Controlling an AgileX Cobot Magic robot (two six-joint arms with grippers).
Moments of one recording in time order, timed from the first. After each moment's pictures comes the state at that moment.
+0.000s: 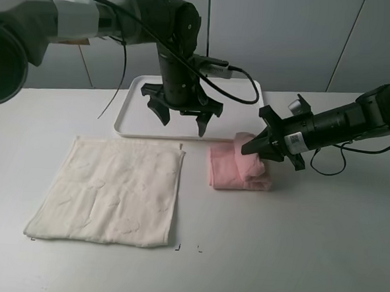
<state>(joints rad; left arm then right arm) -0.65 2.39 -2.06 0.06 1.15 -0.28 0.06 2.09 -0.95 1.42 0.89 -0.96</state>
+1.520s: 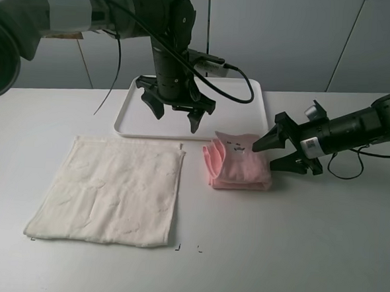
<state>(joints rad) -0.64 2.37 -2.06 0.09 1.18 -0.21 -0.02 2.11 -0.94 1.35 0.85 -0.96</state>
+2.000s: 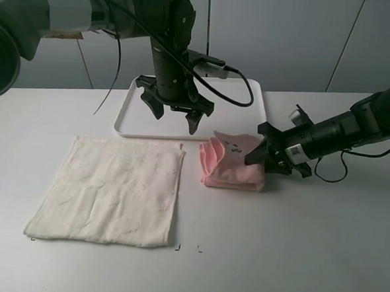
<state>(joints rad) -0.64 2.37 -2.06 0.09 1.20 -0.14 0.06 2.14 -0.94 1.37 0.77 -1.00</state>
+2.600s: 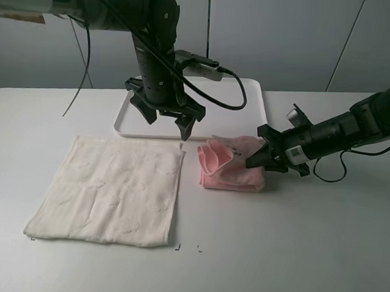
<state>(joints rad) -0.64 2.14 -1.70 0.05 1.04 -0.12 0.06 2.14 -0.94 1.35 0.80 -1.05</state>
